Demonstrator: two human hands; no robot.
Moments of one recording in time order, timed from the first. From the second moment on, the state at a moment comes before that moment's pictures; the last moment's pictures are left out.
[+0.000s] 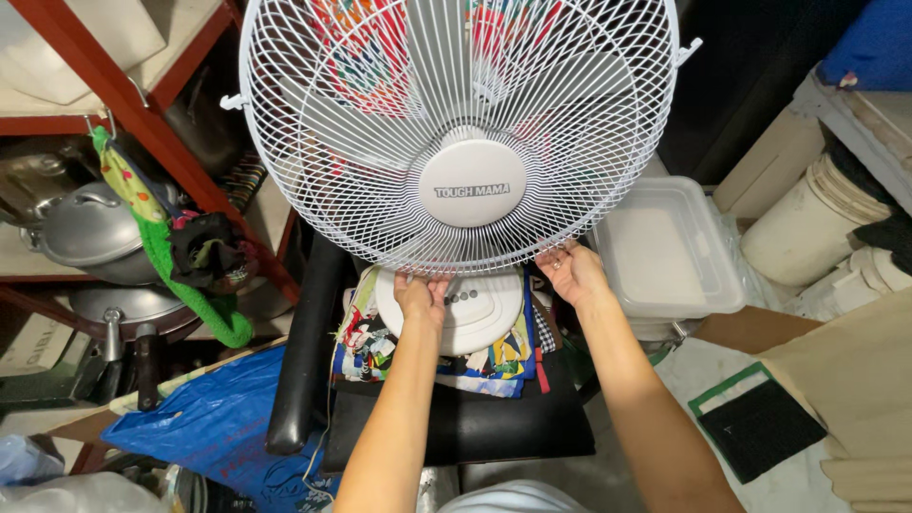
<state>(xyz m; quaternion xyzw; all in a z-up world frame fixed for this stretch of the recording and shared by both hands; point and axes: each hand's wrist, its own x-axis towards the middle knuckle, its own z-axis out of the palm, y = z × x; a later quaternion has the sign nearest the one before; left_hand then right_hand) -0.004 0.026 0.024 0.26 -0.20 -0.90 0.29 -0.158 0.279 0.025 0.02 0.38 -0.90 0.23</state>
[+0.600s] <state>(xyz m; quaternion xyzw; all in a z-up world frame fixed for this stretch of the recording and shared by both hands) -0.012 0.024 0.016 0.29 -0.22 -0.89 0.27 -0.015 0.205 0.033 -0.12 0.53 -0.80 0.26</state>
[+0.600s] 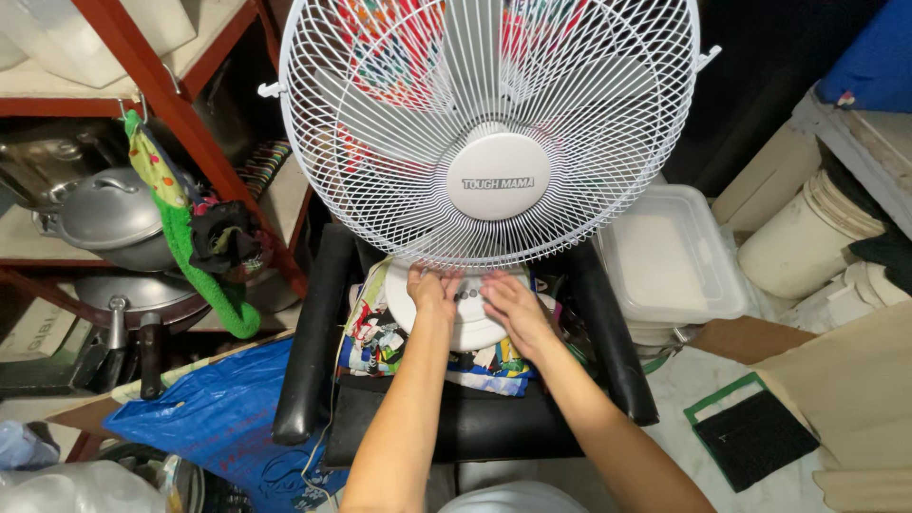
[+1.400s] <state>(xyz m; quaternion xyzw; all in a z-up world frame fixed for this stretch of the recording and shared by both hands) 0.031 -0.066 0.021 0.25 -0.21 -0.93 0.13 -0.055 0.124 0.000 0.12 0.30 -0.93 0.19</state>
